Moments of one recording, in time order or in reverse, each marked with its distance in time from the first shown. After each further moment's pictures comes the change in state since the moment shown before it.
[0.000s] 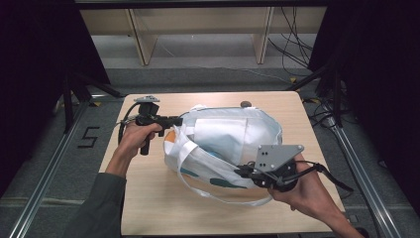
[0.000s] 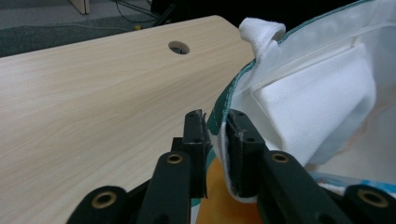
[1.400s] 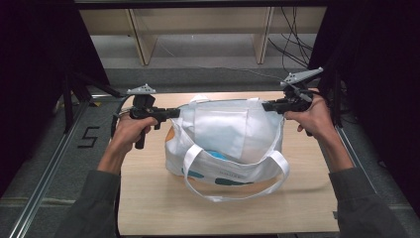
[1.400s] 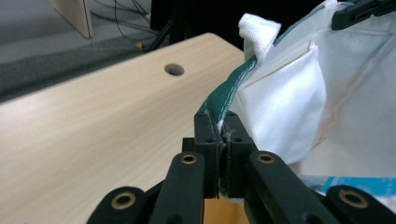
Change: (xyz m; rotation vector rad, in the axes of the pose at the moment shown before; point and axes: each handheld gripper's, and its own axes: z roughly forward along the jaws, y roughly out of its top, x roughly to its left) left arm -0.017 0.021 -0.012 -0.025 0.005 0.060; right arm -0.190 -0.042 0.008 0.019 -0.155 0.436
